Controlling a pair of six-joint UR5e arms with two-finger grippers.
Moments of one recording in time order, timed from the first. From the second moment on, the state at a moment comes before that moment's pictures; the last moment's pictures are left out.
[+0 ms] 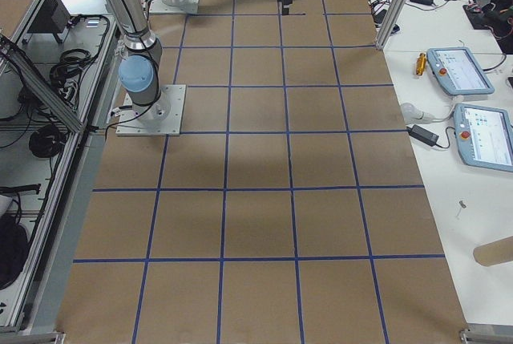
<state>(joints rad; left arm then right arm) -0.79 -2.45 -0.82 -1.36 1.60 2.05 1.60 -1.53 1.37 -1.45 -1.74 -0.09</state>
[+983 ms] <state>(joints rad) -1.07 -2.13 -1.18 -1.37 1.60 1.38 1.60 -1.53 1.37 -1.45 -1.74 -0.09</state>
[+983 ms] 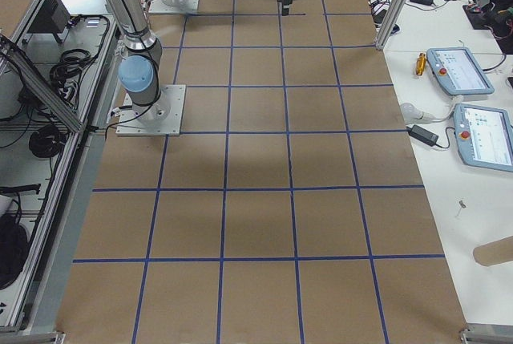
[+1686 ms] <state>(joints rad) -1.30 -1.94 -1.46 -1.37 1.70 0.81 1.60 -1.53 1.37 -1.45 -1.74 -0.09</state>
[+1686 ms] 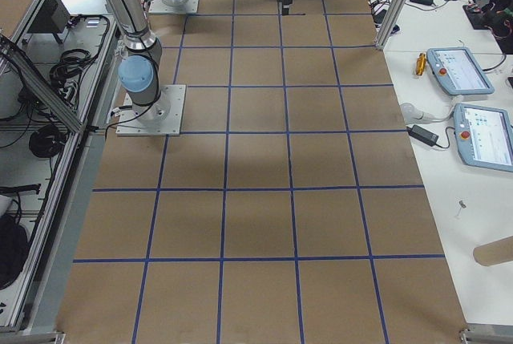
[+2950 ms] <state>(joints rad) -1.42 -1.92 -1.68 -1.24 1.81 0.47 1.60 -1.53 1.37 -1.45 -1.74 -0.09</state>
